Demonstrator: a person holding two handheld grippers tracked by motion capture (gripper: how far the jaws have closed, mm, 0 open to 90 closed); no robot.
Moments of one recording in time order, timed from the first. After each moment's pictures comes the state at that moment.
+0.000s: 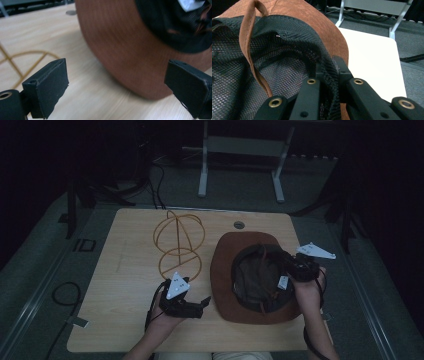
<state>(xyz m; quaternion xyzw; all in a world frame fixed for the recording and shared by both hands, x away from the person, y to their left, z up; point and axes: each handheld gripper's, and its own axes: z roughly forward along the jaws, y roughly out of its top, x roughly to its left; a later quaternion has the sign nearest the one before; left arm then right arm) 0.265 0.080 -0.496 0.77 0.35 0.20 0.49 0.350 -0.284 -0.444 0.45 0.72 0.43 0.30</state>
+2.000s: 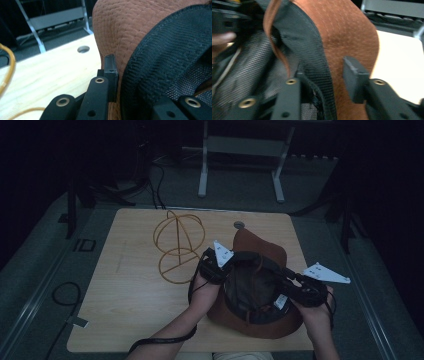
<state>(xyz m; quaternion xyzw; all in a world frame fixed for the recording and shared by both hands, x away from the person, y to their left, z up) 0.323 -0.013 -0.442 0.73 0.38 0.30 0.48 0.272 -0.284 -0.428 0.40 0.74 0.48 0.24</state>
